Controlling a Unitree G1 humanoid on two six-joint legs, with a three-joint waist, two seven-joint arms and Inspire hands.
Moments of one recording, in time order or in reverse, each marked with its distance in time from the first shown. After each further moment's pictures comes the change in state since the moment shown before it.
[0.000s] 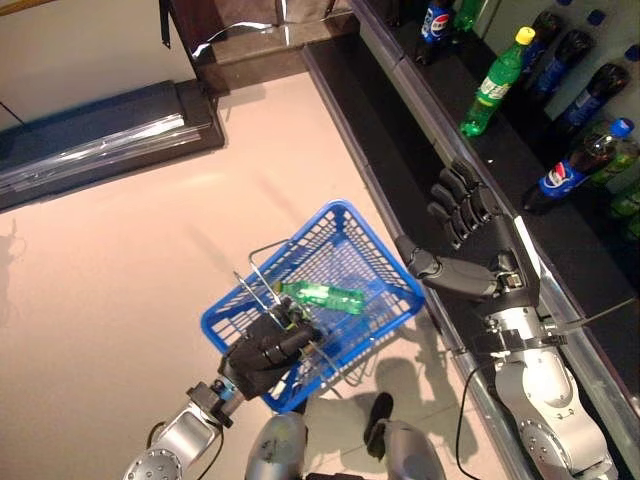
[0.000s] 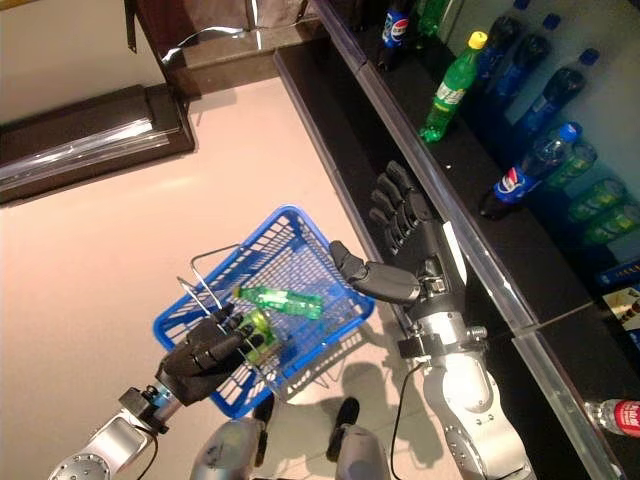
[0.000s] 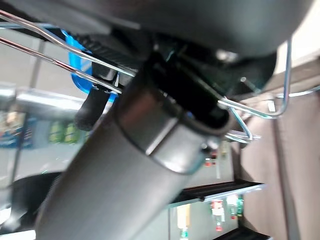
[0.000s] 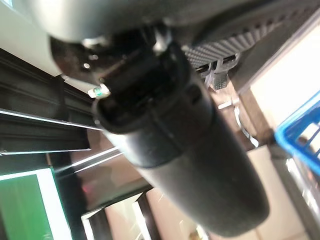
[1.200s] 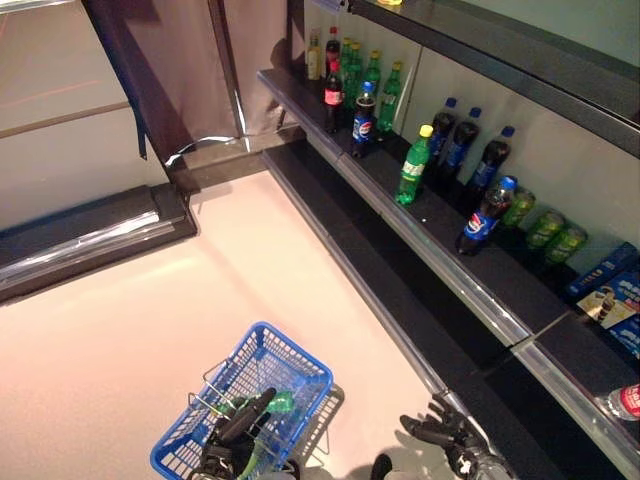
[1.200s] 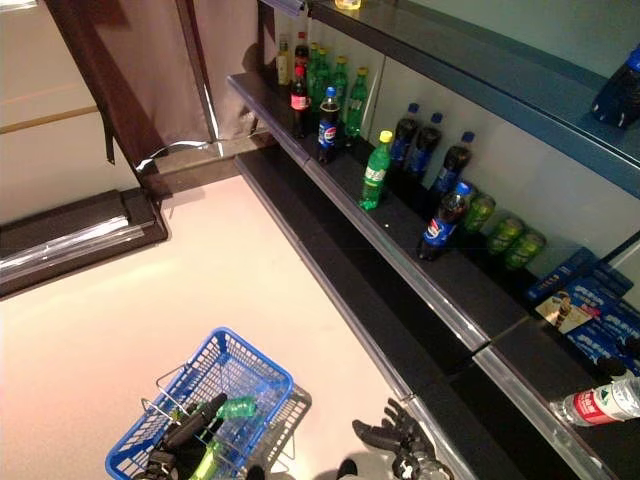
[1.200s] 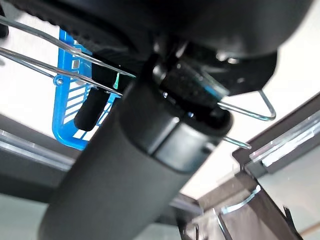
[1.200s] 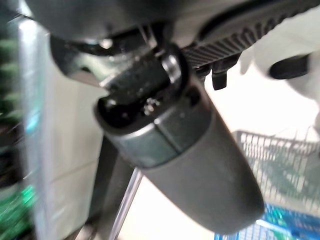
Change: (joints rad) left arm -0.049 -0.278 -0.031 0.804 0.255 -0.315 0.360; right arm 0.135 0.236 0.085 1.073 -0.086 0.168 -0.040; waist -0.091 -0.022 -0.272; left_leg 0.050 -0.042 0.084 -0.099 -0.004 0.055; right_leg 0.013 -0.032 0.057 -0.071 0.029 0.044
